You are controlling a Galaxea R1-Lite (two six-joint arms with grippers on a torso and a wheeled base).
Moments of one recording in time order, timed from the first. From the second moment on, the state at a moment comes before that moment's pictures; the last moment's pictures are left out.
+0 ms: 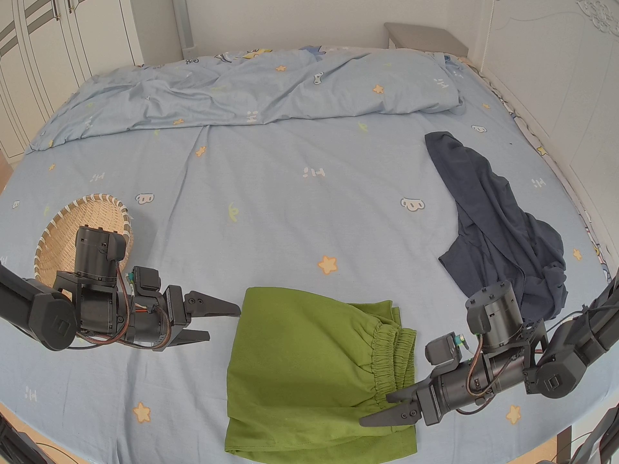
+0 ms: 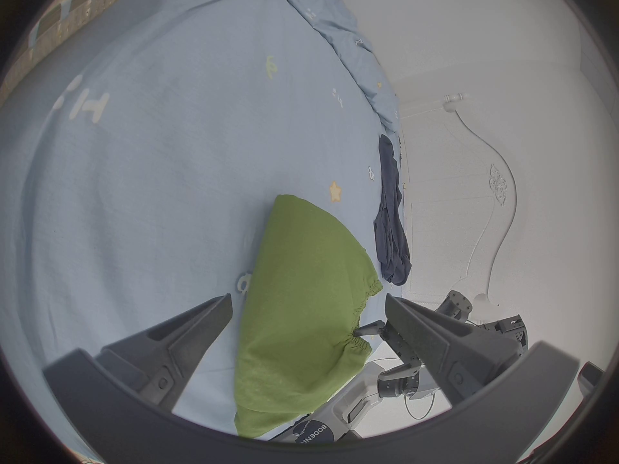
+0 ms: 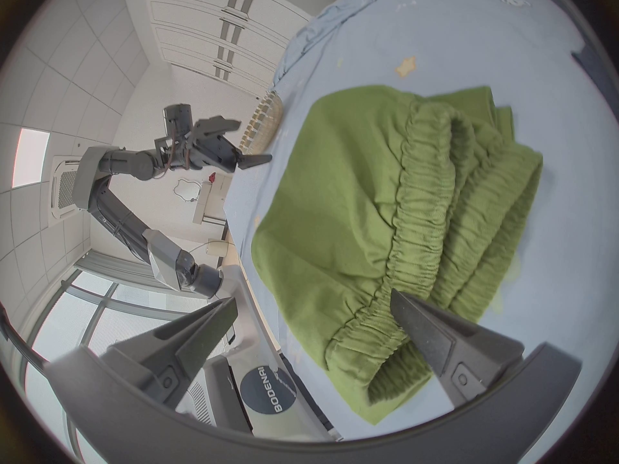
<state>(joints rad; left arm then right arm) -0.19 1.73 -0.65 -0.37 -0.66 -0.62 0.61 1.86 -0.52 -0.50 0.65 0.27</state>
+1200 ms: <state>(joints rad) -0.22 1.84 -0.52 -0.57 -0.76 -0.54 0.40 1.44 -0.45 -0.38 0.64 0.33</state>
